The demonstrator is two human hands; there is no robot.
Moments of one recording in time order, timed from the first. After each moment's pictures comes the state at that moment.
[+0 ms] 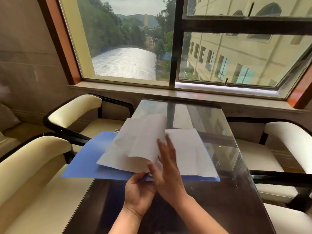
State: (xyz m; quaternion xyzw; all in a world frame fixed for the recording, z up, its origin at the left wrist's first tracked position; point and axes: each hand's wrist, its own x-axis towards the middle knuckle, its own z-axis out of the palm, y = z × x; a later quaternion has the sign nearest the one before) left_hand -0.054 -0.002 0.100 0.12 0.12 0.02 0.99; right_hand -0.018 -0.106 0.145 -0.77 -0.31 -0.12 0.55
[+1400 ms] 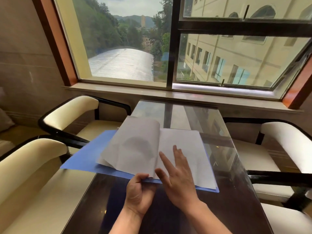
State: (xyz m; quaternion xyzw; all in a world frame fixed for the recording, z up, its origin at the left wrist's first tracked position) left_hand -0.046 -0.010 0.112 0.21 0.15 0.01 0.97; right_hand -0.010 -0.143 0.138 -0.94 -0.22 -0.05 0.26
